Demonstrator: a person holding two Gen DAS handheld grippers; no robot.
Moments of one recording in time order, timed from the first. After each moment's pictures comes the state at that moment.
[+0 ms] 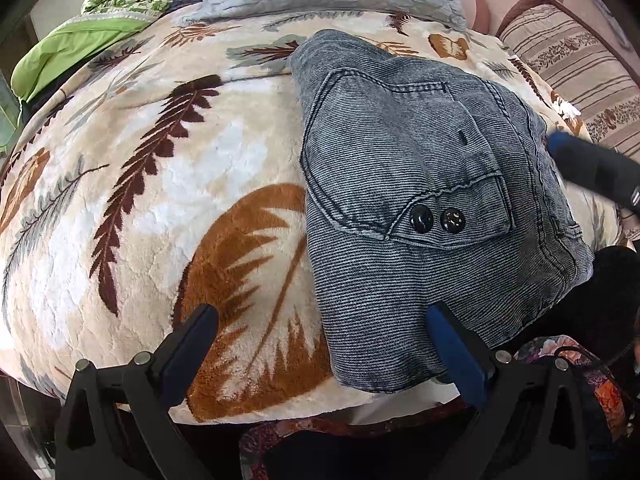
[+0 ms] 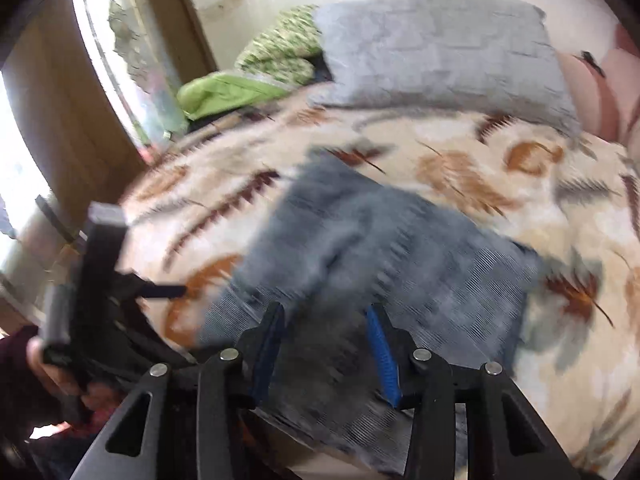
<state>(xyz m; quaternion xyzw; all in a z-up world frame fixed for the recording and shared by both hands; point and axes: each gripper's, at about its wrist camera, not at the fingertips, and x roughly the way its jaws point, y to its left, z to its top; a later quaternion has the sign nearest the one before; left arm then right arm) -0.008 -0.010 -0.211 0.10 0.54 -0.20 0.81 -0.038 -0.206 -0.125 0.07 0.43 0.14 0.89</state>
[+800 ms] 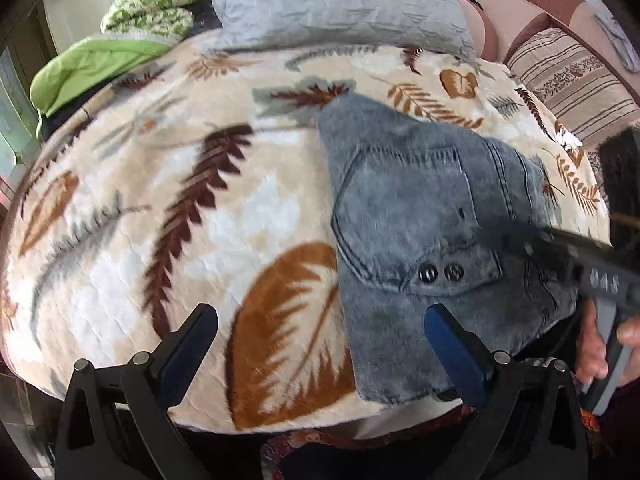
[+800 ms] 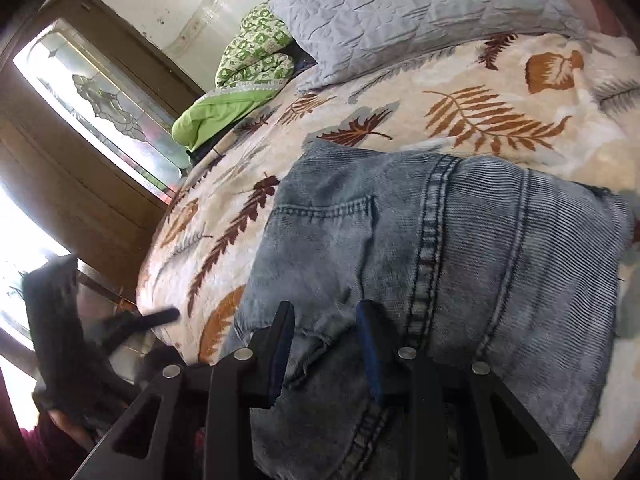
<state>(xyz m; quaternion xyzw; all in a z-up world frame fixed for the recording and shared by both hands) 0.013 0.001 -0.162 0.11 0.51 -0.19 0.83 0.002 -0.232 -0.178 0.21 0.47 0.16 0.84</state>
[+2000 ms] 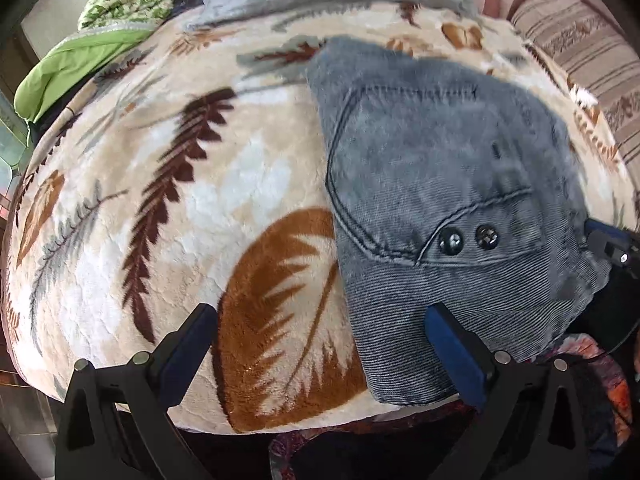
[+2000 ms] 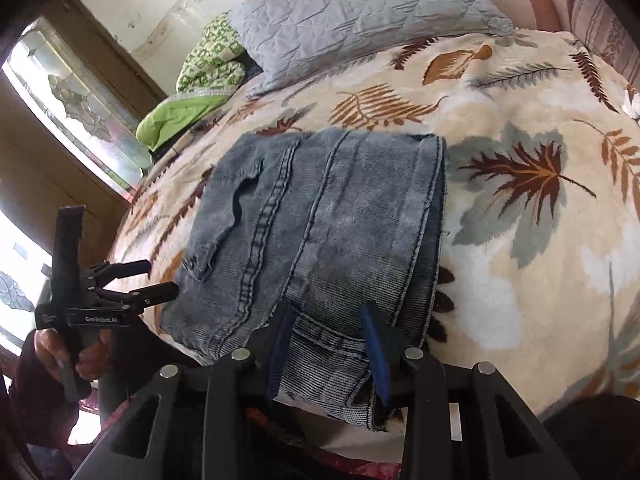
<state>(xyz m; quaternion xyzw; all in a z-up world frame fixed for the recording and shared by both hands) 0.016 -0.013 -0.205 0.15 0.55 -0.18 0.80 -0.074 -0.300 -0.174 0.18 0.49 0.08 0.85</state>
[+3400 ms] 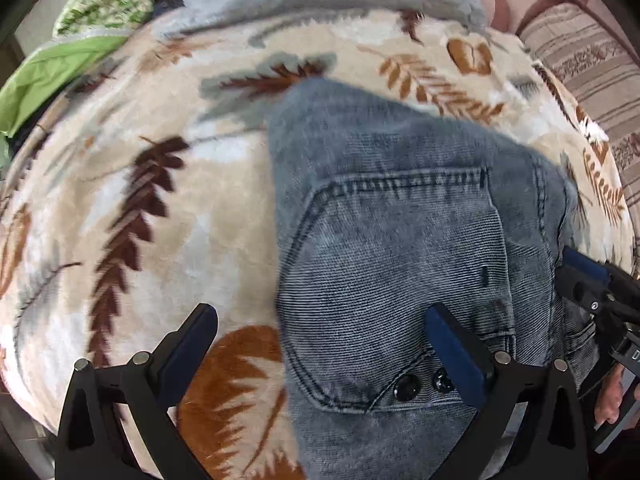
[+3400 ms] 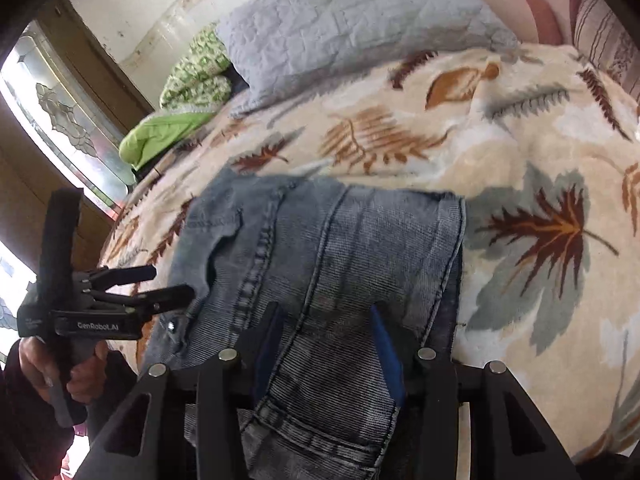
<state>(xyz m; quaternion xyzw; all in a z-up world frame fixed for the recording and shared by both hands) 0.070 -0.065 -0.207 0.12 0.57 -0.19 0.79 -0.024 -0.299 -0.176 0.17 0.48 0.04 0.86</state>
